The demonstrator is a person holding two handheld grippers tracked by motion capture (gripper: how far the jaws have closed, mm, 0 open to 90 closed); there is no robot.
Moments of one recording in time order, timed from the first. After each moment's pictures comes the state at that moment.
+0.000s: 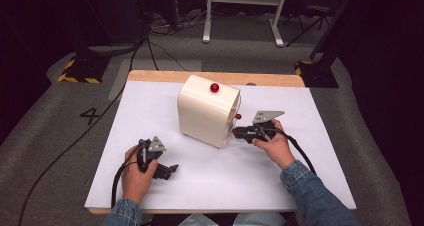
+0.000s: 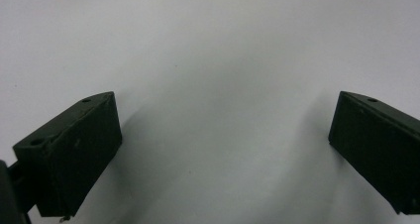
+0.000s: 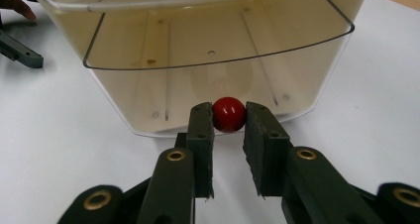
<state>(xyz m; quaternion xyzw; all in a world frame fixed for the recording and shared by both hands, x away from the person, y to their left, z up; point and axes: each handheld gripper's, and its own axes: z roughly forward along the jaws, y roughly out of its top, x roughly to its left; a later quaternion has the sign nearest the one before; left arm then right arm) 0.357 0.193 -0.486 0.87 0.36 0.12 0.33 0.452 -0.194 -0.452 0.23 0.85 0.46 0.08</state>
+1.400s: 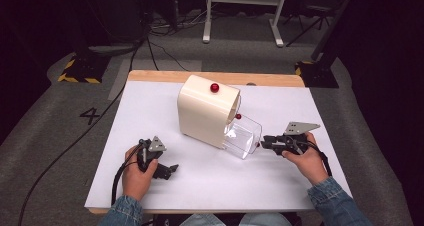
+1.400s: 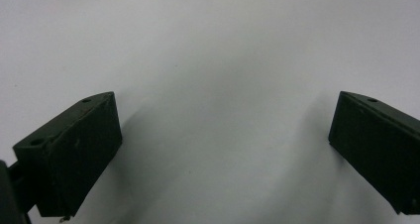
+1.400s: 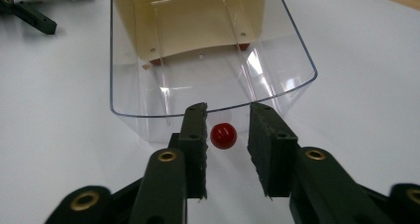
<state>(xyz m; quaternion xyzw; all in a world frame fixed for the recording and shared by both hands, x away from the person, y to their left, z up) 0.358 0.192 -0.485 0.87 0.36 0.12 0.33 0.405 -0.275 -0.439 0.26 0.85 0.45 0.11</state>
